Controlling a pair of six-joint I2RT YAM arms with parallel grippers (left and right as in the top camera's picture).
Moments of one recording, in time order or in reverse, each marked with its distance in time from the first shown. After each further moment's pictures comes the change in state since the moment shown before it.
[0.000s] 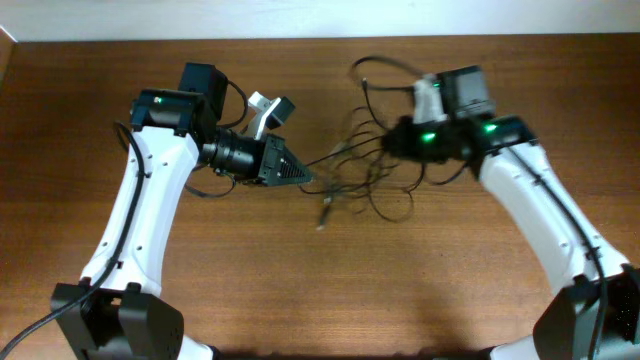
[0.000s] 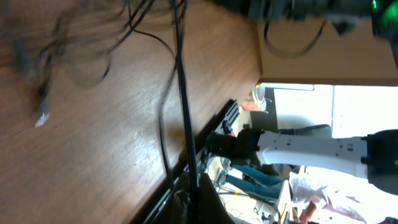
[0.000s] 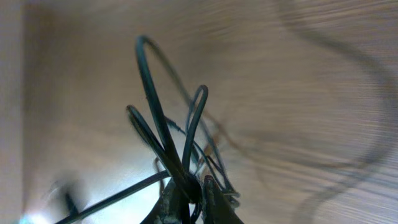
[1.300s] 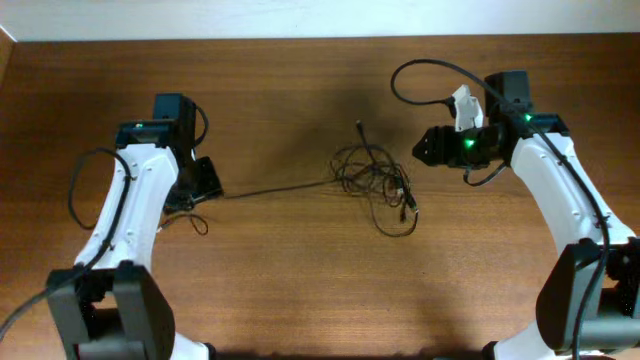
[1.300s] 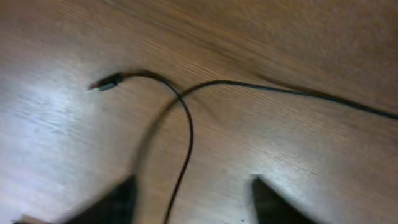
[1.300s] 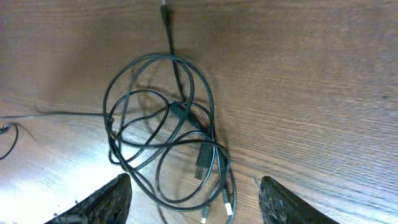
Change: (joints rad) left arm 0.162 -0.002 -0.284 0.263 -1.086 -0.540; right arm -0.154 0.084 -0.025 -0.083 -0.053 -0.349
